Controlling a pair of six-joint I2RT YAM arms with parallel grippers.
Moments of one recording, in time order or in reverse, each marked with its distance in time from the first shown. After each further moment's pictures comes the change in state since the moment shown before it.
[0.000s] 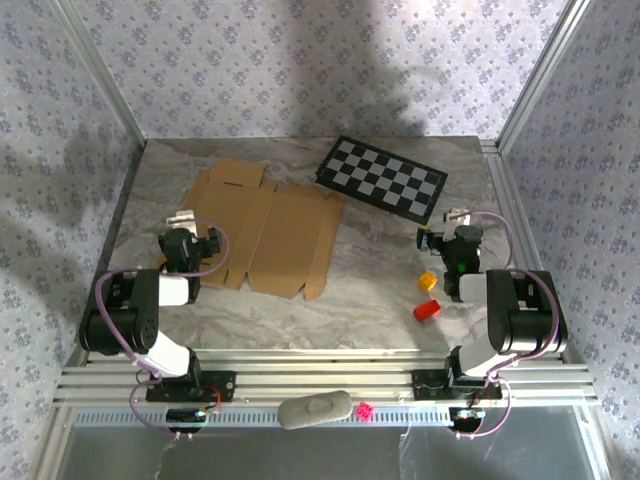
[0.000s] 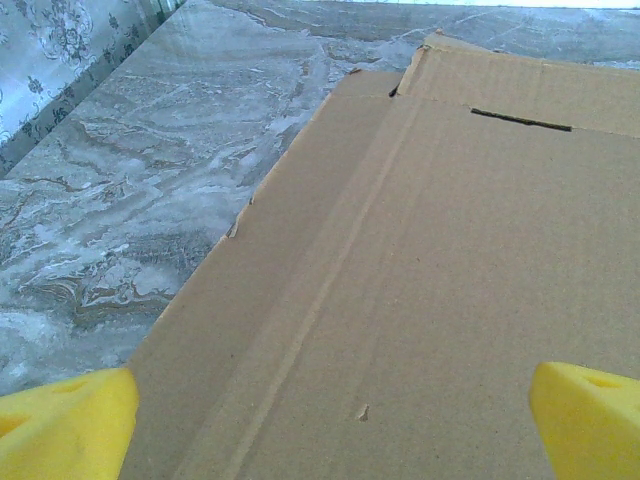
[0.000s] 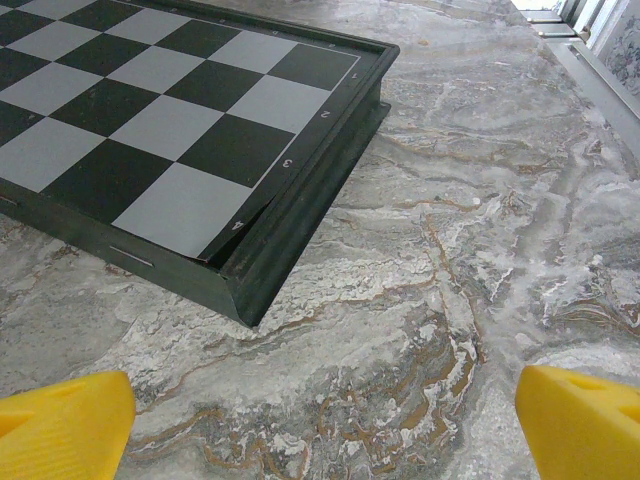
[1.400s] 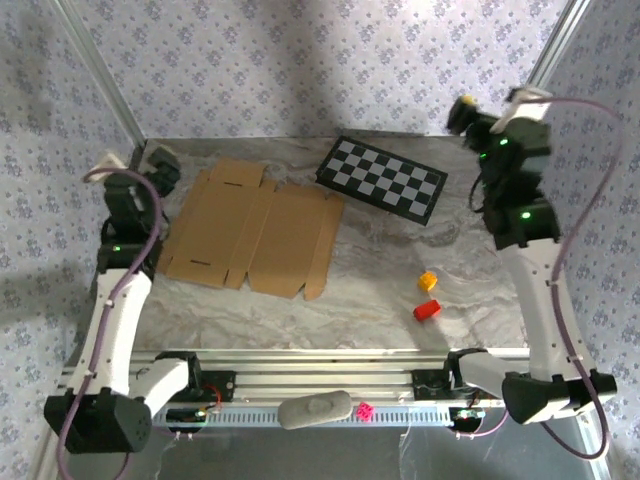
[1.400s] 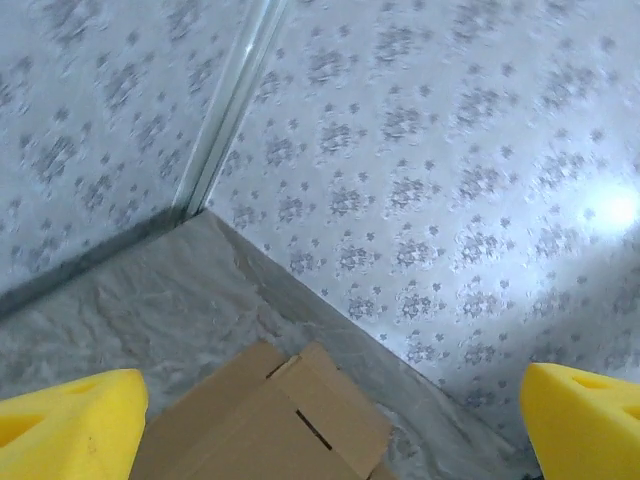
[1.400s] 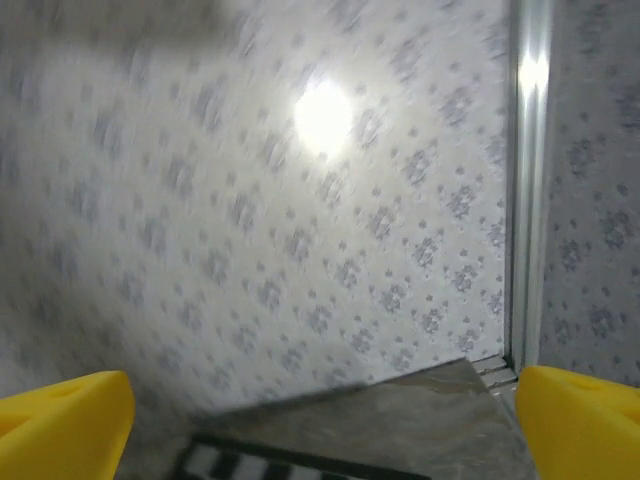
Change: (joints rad) left arm 0.023 -0.478 0.682 -1.019 -0.051 -0.642; right arm 0.134 -0.330 1.127 -1.072 0.247 0.313
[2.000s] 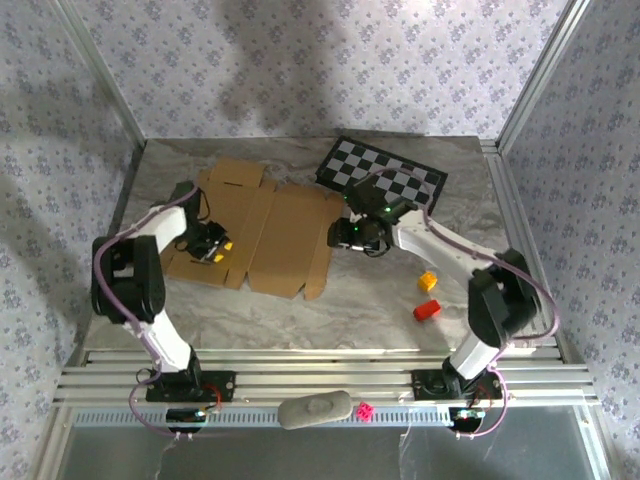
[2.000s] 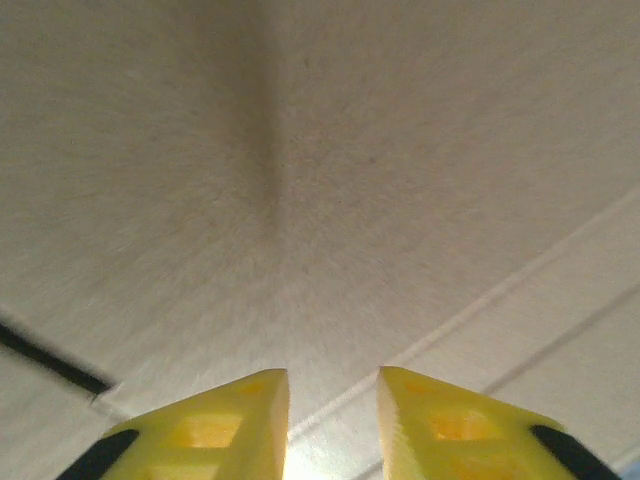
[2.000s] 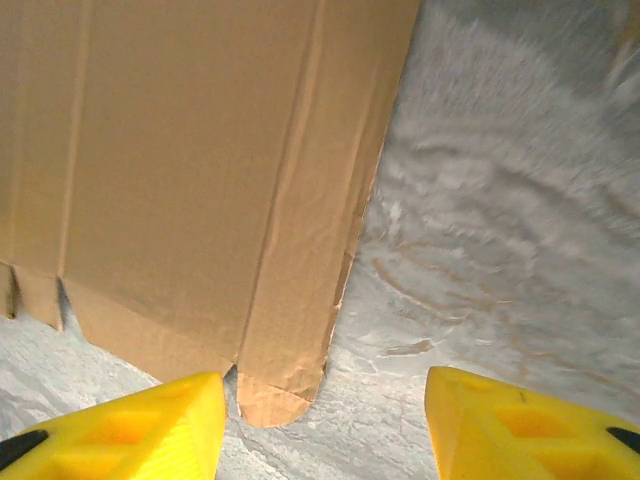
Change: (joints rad) left arm -0.036 0.719 0.045 -0.464 0.507 -0.124; right arm 0.520 0.488 -0.236 -0.321 -0.409 0.371
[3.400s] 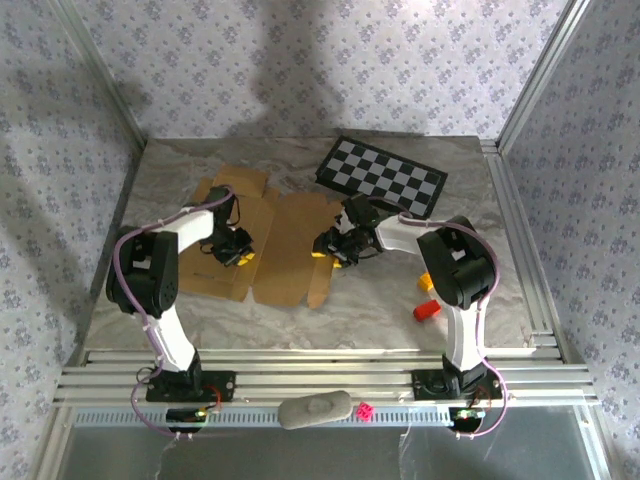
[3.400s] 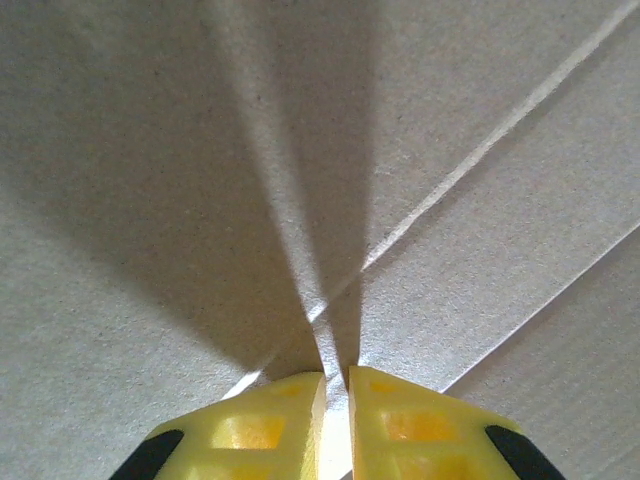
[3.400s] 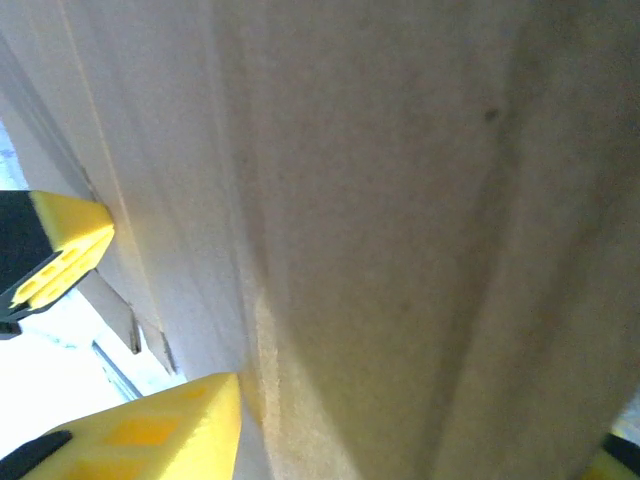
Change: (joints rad) left arm -0.189 0.039 -0.015 0.060 -0.023 0.039; right arm -0.072 0.297 -0.104 0.462 -0.479 0.188
